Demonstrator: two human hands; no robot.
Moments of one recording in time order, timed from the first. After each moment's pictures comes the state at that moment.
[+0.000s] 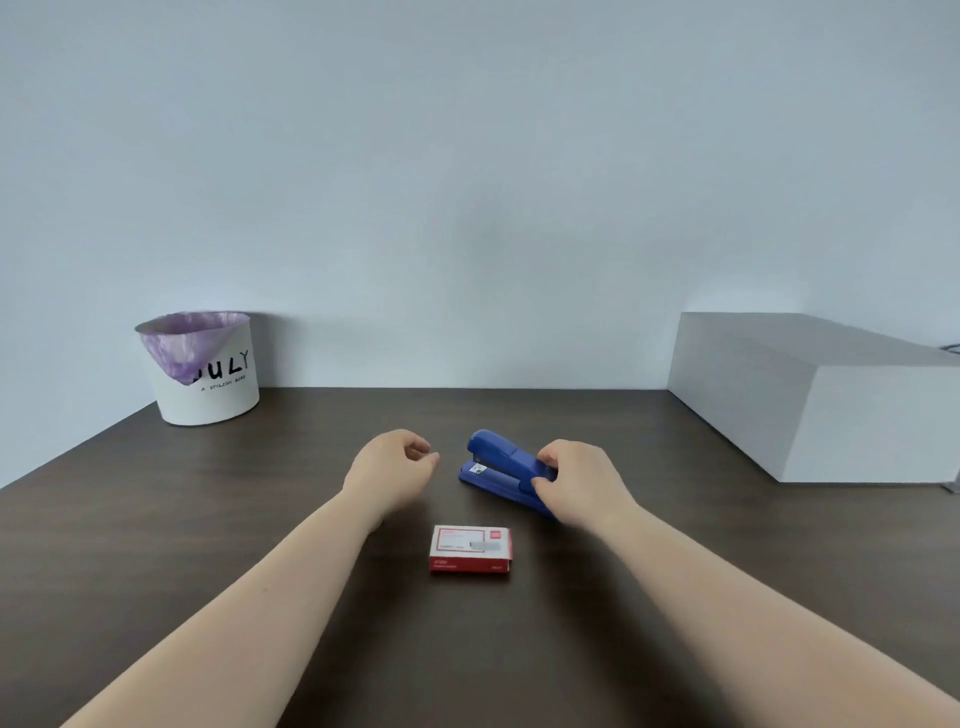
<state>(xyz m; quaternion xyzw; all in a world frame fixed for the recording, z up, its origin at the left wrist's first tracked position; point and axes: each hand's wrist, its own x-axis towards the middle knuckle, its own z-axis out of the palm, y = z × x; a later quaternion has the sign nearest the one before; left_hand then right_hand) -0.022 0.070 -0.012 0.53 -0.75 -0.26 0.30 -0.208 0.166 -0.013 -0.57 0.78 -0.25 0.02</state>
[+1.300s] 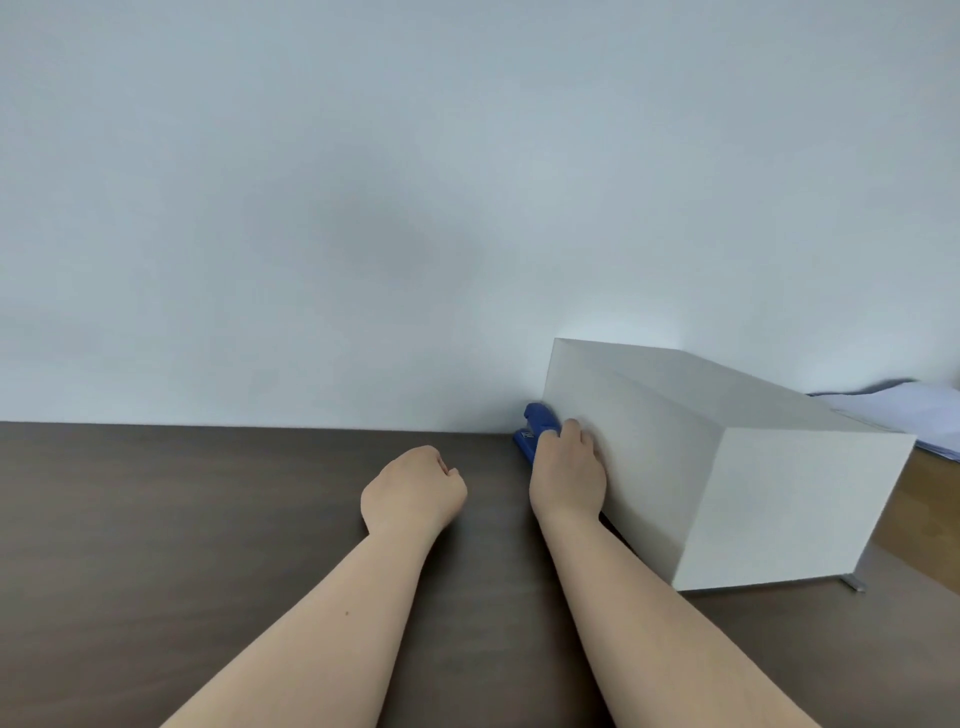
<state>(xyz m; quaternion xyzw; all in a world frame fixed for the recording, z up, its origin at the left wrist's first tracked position) -0.322 0.013 -0.044 0.52 -0.78 -0.21 0.28 -0.452 0.078 -0.032 -0.40 0.88 -0.18 -0.20</state>
